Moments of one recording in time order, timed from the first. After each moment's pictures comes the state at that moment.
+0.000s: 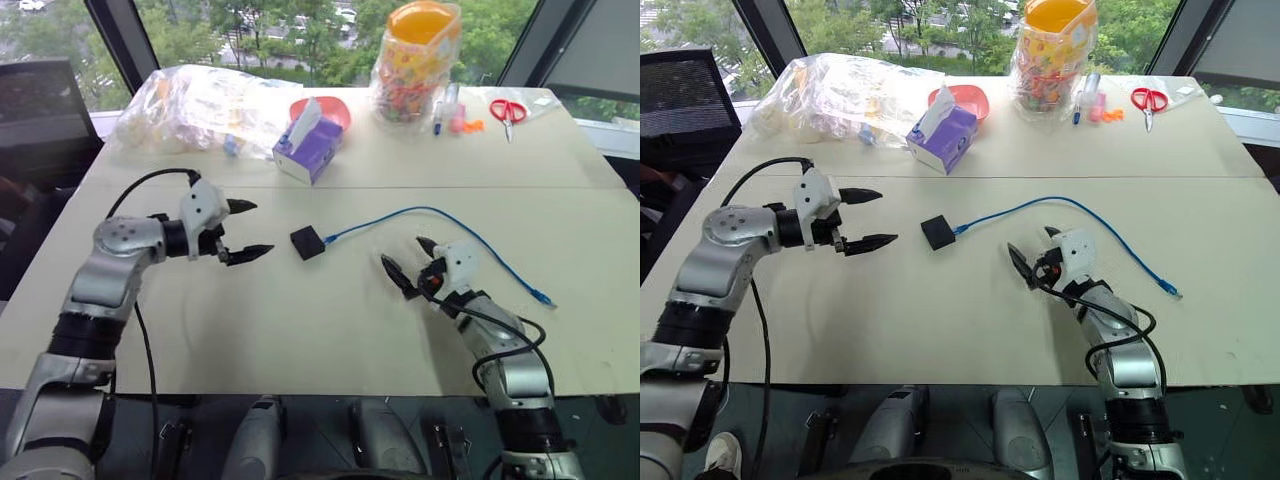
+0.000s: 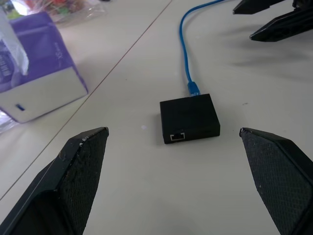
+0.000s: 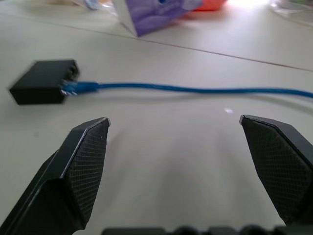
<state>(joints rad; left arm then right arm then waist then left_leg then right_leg) -0.54 0.69 -0.09 0.18 -0.29 0.16 -1.09 -0.23 -0.40 -0.02 -0.13 0.28 0.32 0.59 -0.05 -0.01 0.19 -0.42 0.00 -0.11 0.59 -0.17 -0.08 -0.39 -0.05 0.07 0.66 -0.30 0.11</state>
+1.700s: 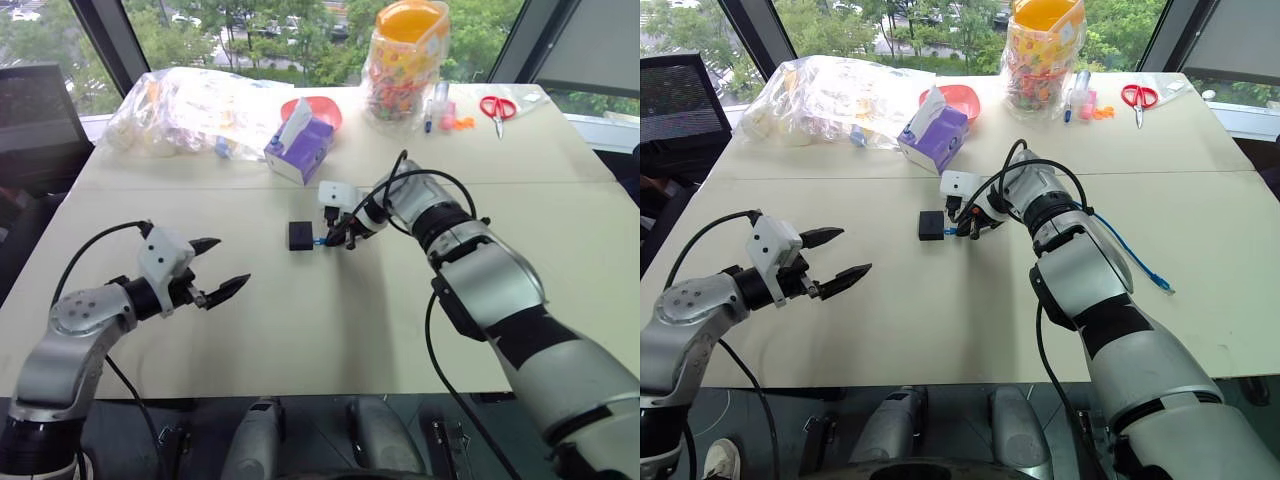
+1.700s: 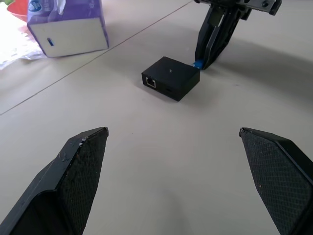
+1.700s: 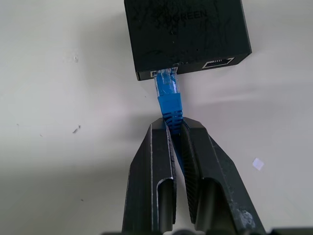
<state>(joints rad) -0.06 0.73 0.19 -0.35 -0.40 0.37 -0.81 -1.36 -0.19 0.33 1.36 -0.28 0.17 1.26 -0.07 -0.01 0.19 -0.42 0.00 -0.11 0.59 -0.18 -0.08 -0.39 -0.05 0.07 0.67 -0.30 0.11</state>
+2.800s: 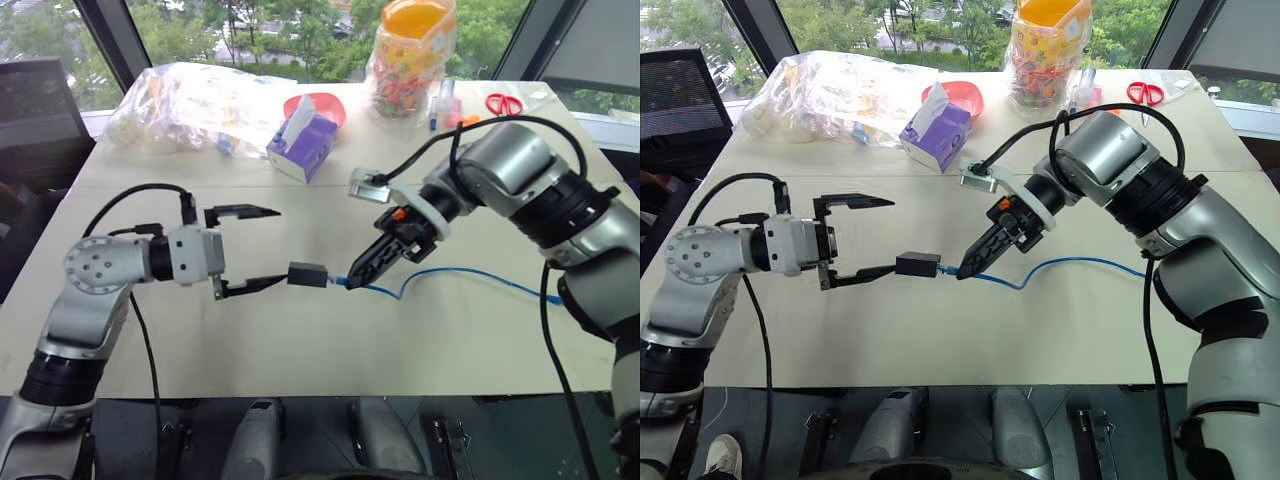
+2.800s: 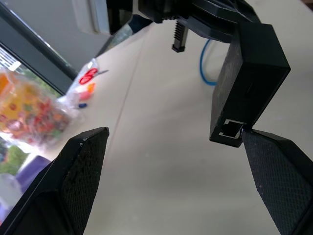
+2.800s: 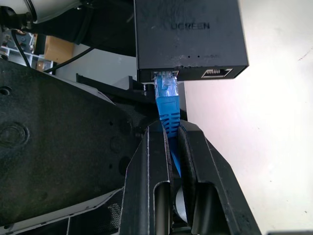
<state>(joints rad) -0.31 0.75 -0.01 -0.23 -0.36 -0.11 -1.13 -1.35 -0.76 0.86 0.27 0.77 1.25 1.61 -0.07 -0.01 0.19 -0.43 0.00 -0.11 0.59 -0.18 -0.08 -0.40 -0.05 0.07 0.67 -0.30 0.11</state>
